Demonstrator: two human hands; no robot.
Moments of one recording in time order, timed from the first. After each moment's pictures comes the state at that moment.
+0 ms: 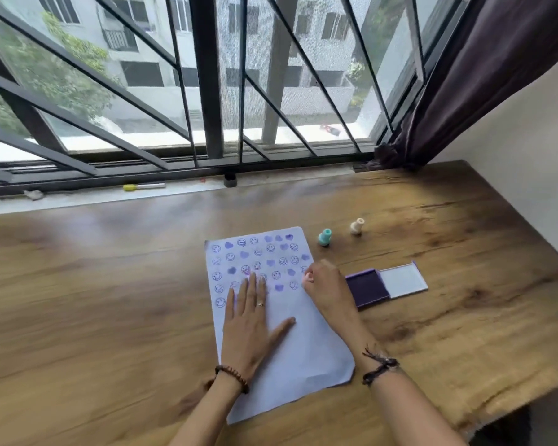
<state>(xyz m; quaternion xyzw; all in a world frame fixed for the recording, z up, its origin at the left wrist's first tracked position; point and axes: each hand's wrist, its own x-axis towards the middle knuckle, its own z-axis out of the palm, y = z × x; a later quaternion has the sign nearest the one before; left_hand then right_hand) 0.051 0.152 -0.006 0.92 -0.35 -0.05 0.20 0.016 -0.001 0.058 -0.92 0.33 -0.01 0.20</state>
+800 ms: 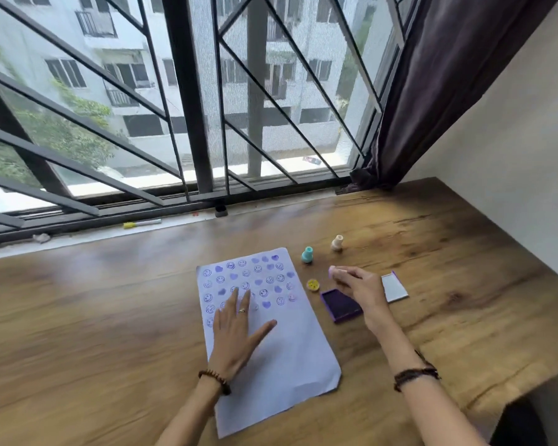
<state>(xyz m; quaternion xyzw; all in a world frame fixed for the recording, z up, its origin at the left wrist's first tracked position) 0.066 0.151 0.003 0.89 -0.30 -0.14 0.31 -0.041 -0.063 0.077 -0.58 0.44 -0.21 0.65</state>
